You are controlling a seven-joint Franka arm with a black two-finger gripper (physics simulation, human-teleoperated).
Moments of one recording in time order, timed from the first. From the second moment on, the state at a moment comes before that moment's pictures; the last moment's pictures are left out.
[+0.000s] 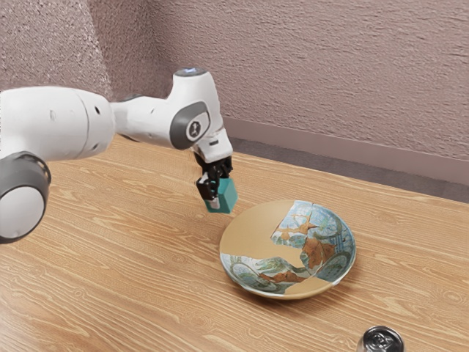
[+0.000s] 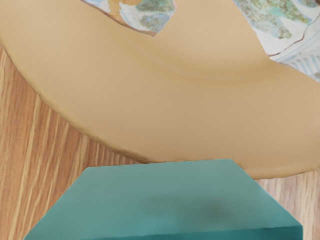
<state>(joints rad) -0.29 0.47 0.19 -1.60 -0.15 2.12 1.42</state>
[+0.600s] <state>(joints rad) -0.48 0.49 0.18 -1.60 -0.19 2.12 1.41</state>
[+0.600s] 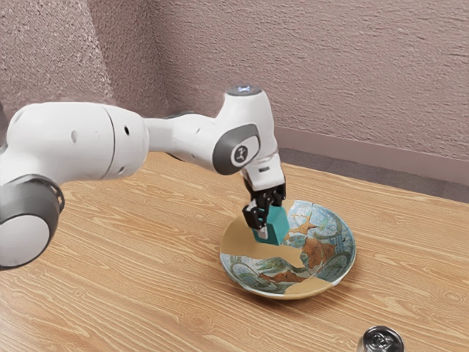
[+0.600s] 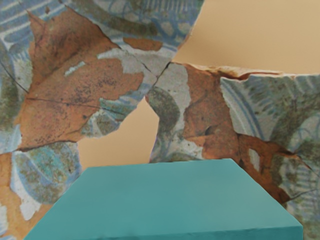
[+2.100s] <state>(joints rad) -0.50 0.18 0.25 -1.65 -0.14 1.84 0.97</state>
